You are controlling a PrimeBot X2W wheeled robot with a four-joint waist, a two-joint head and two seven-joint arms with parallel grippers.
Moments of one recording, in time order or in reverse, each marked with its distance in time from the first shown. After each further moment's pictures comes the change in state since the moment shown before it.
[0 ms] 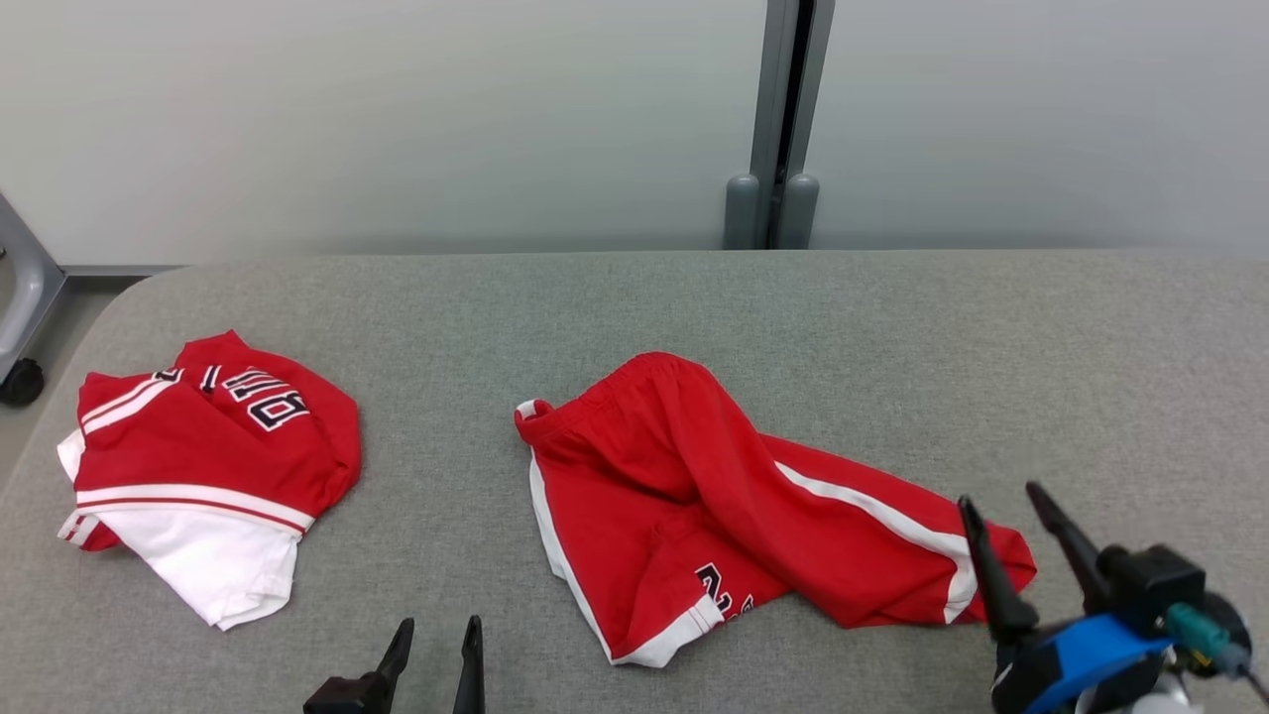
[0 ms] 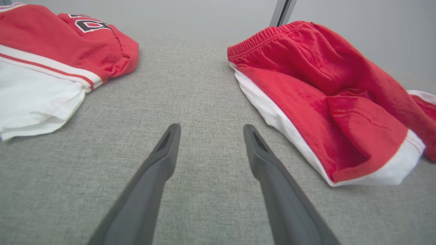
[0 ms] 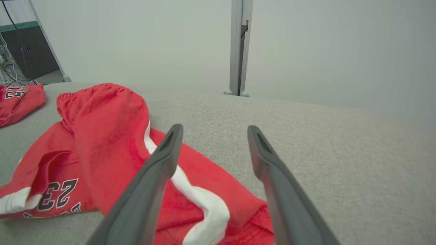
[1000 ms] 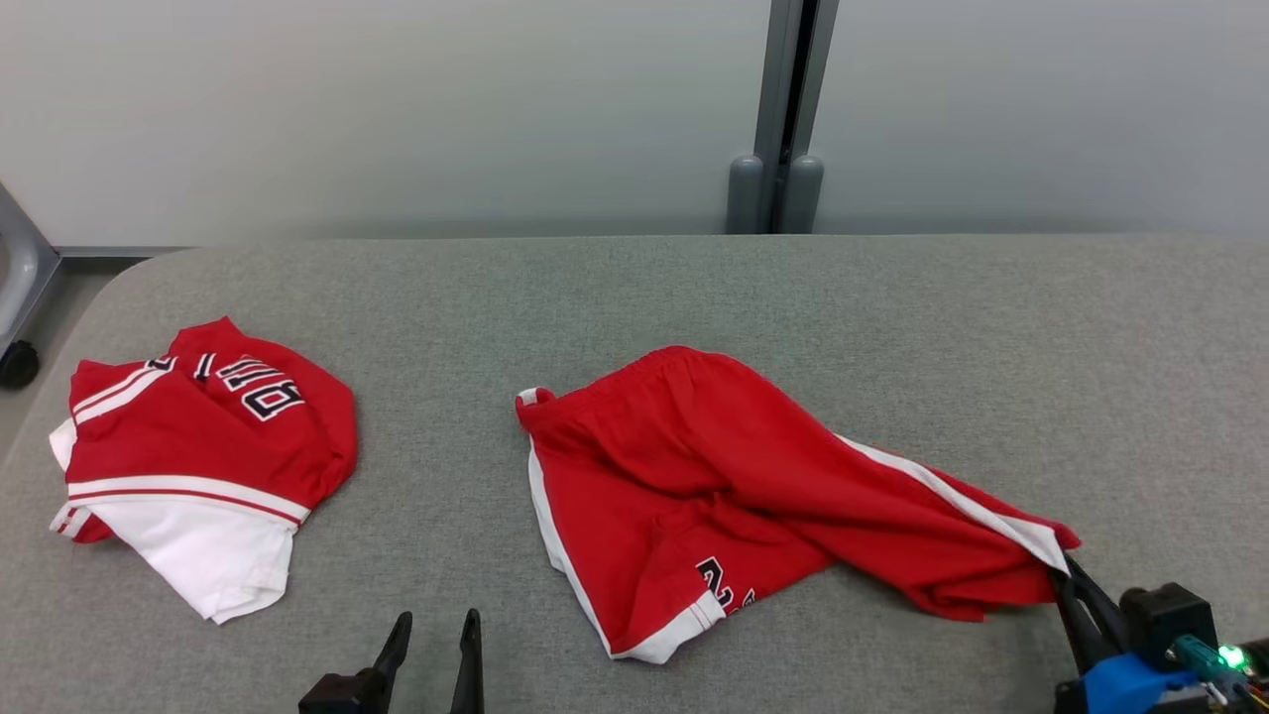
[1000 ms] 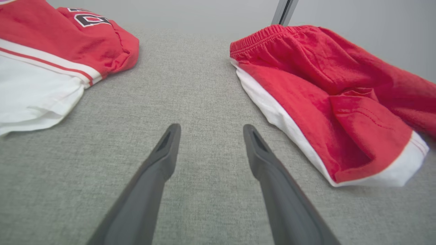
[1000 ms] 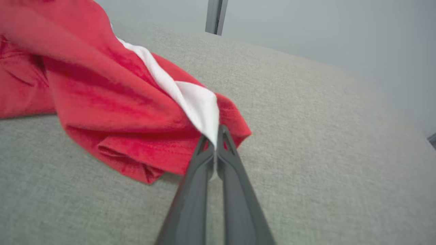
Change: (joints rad) left arm 0.009 0.000 0.002 -0.023 -0.009 0.001 0.000; right arm 0.004 0.002 -0.092 0.188 -0.204 0.000 0.000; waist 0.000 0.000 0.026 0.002
